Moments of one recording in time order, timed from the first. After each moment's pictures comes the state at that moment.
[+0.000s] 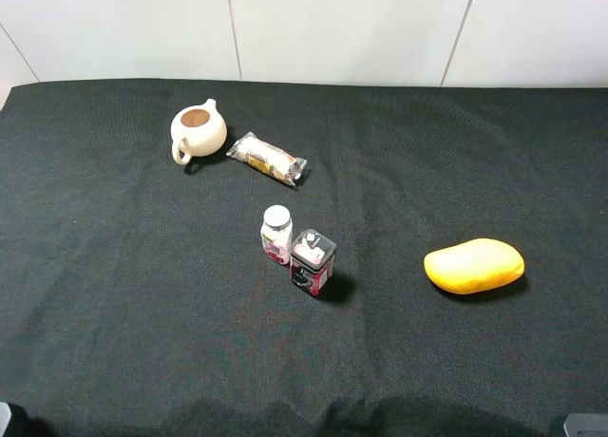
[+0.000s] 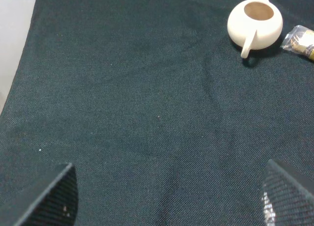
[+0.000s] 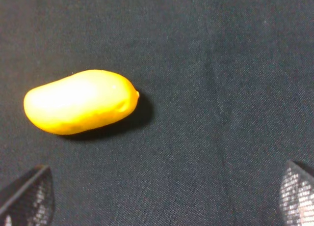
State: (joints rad) left arm -0.02 -0.01 -0.51 0.08 1.04 -0.04; right arm -0.13 0.28 -0.55 0.11 1.22 -0.09
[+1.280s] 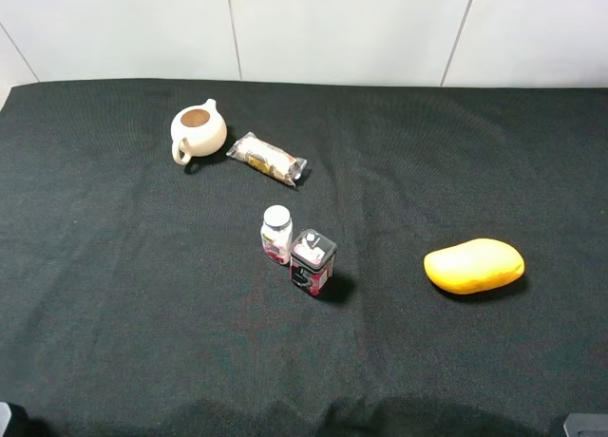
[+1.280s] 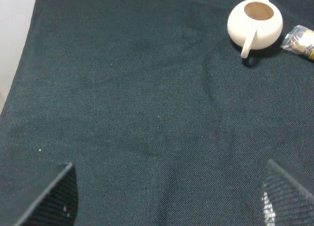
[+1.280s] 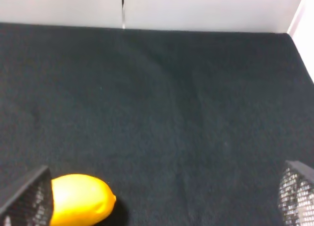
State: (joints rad) left arm -0.02 -0.01 -0.51 0.08 1.04 -0.04; right arm -0.01 -0.01 -0.49 -0.01 1.03 -0.02
